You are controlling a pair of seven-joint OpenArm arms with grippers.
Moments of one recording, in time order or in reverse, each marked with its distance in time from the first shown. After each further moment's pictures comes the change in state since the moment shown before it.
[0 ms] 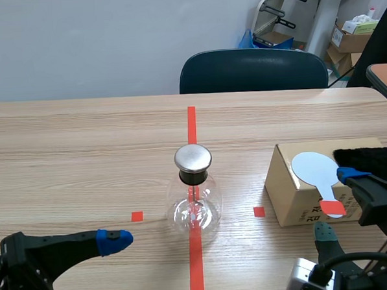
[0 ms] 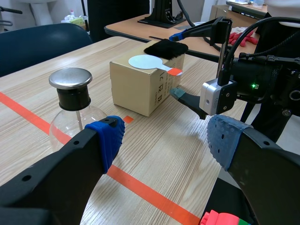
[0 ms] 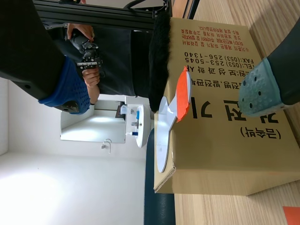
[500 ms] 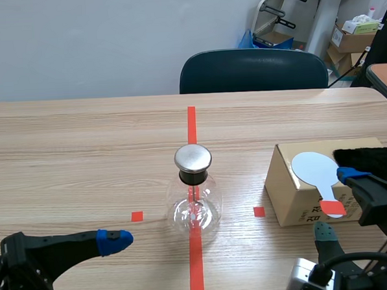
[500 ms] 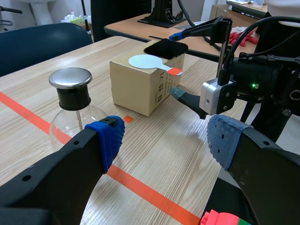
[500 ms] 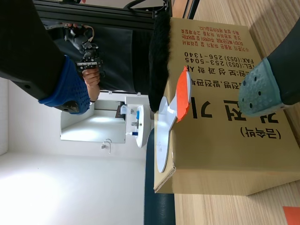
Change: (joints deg) left arm 0.0 0.0 0.0 0.0 0.0 0.1 0.3; right arm 0.0 0.0 0.0 0.0 0.0 0.0 0.0
